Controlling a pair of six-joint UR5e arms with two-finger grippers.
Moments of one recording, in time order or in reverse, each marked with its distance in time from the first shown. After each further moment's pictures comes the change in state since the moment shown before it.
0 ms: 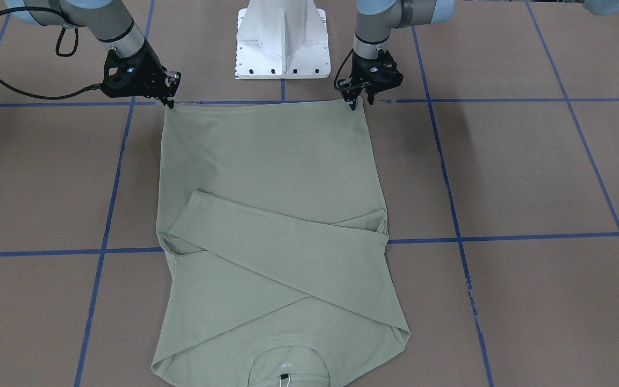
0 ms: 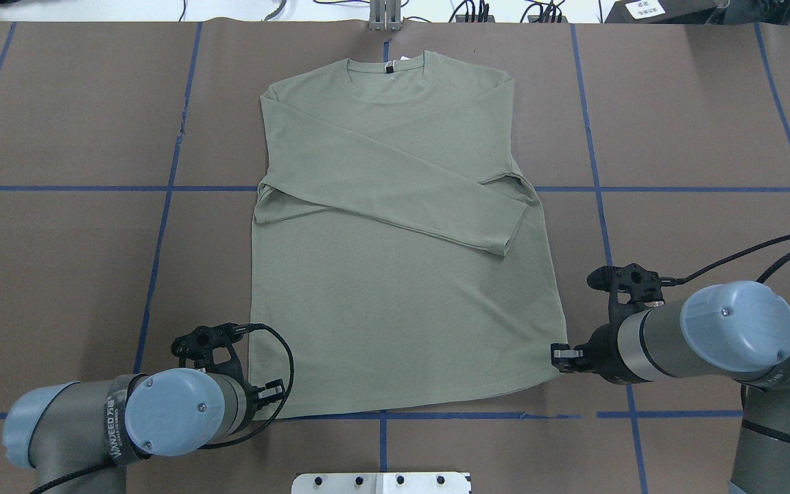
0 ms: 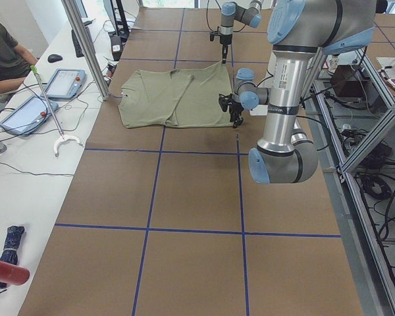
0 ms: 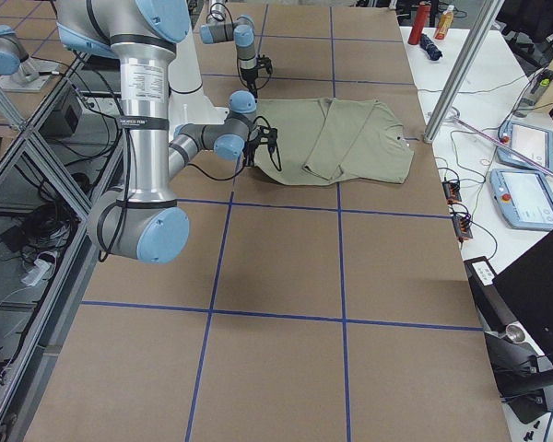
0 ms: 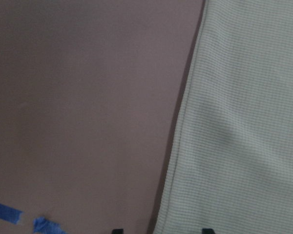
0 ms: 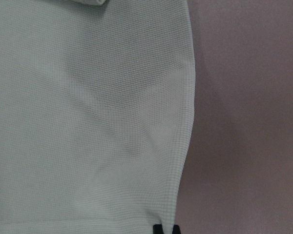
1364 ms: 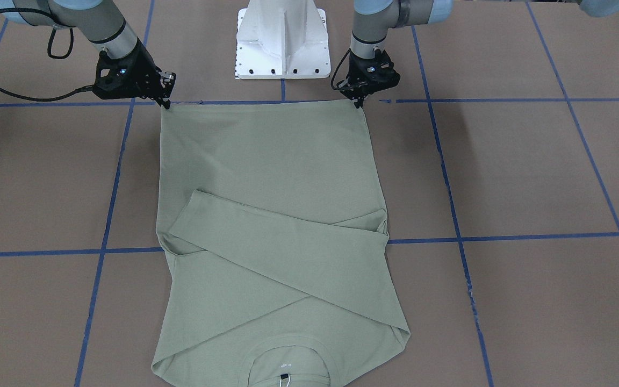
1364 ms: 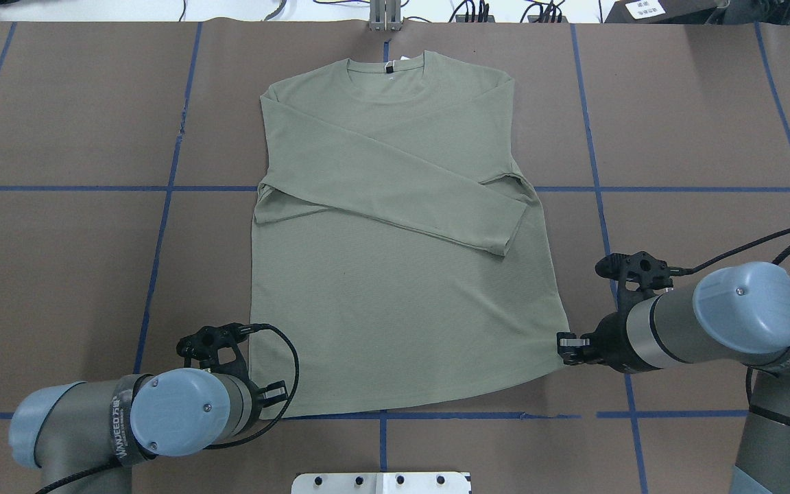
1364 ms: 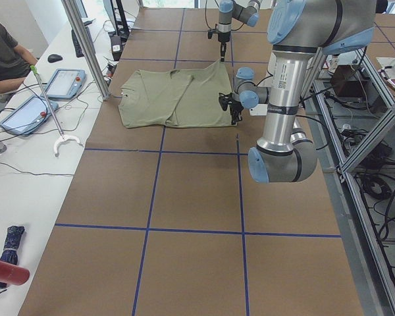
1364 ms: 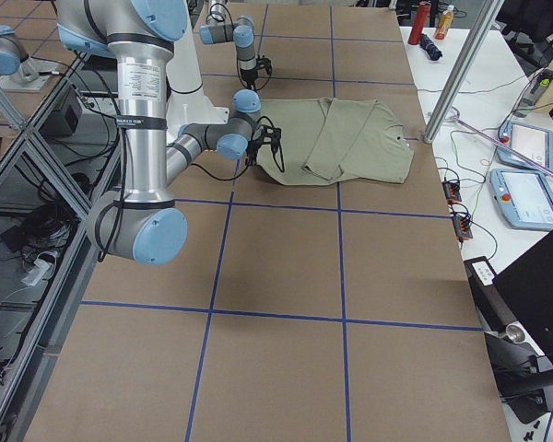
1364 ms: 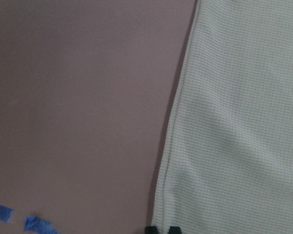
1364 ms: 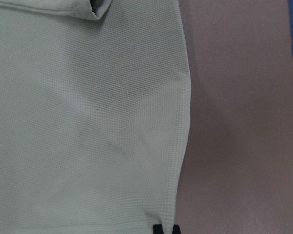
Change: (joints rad) left arm 0.001 -0.015 0.000 0.001 -0.001 -0.002; right arm 0.043 0.000 0.004 0.000 0.048 -0.001
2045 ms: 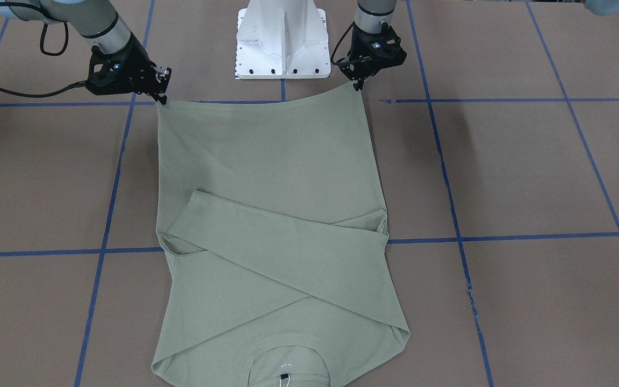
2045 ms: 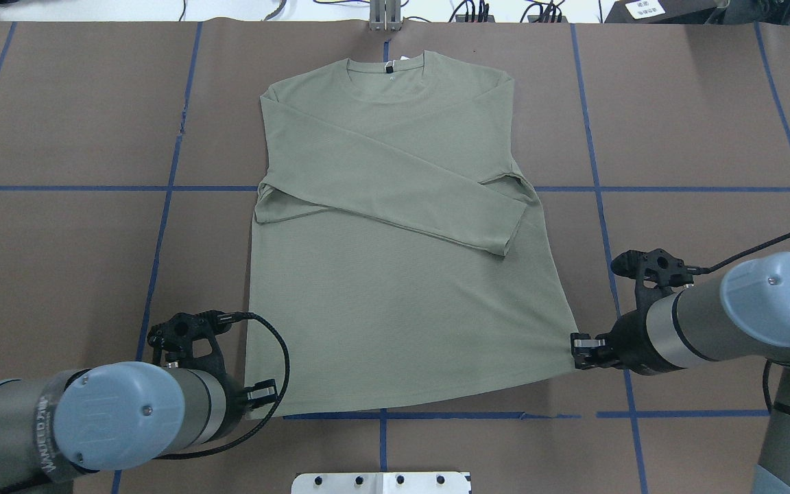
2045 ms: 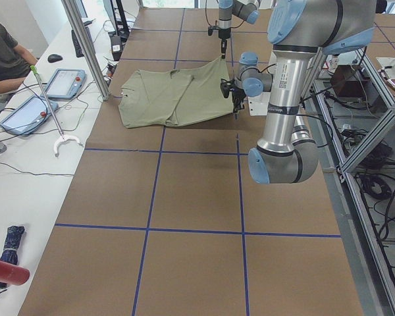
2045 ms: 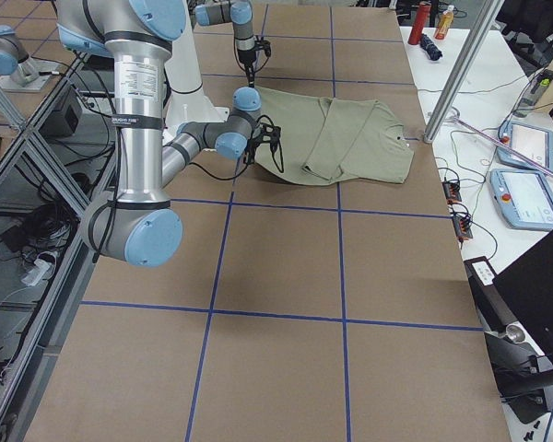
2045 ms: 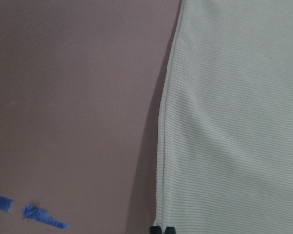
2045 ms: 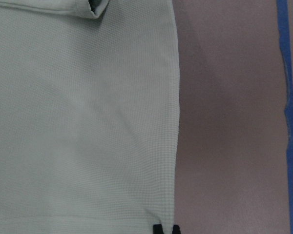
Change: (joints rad) left arm -0.010 0.012 -0.240 0.162 -0.011 0.058; right arm 0.029 -0.050 0.061 -0.005 0.076 0.002
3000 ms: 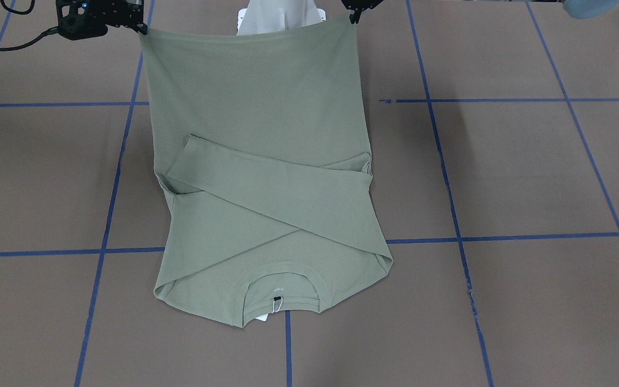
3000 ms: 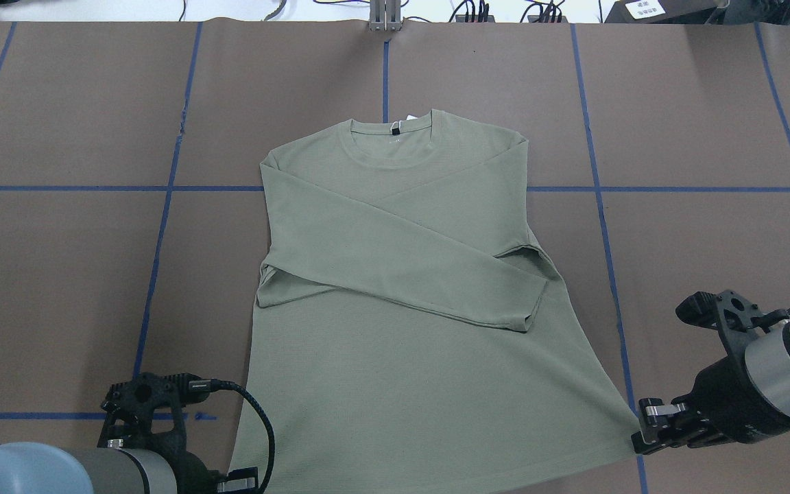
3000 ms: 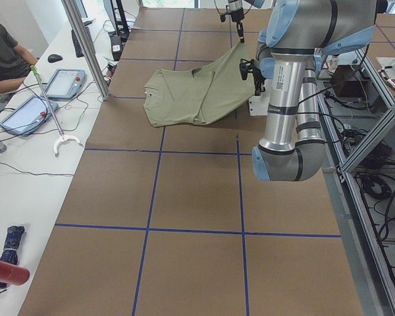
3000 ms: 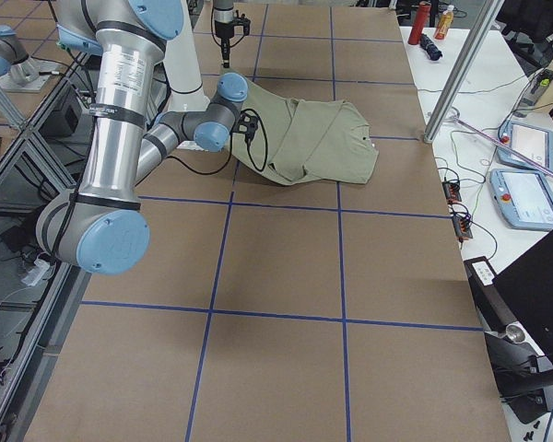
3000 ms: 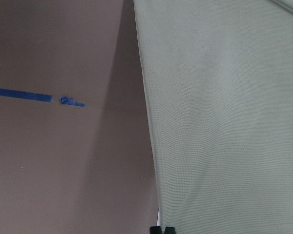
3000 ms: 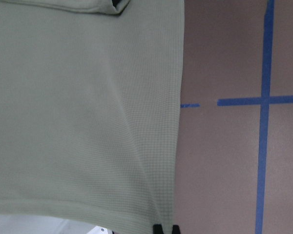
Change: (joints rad) left arm 0.123 -0.021 -0.235 0.183 -0.025 0.014; right arm 0.044 -0.160 0.184 0.002 0.290 0.001
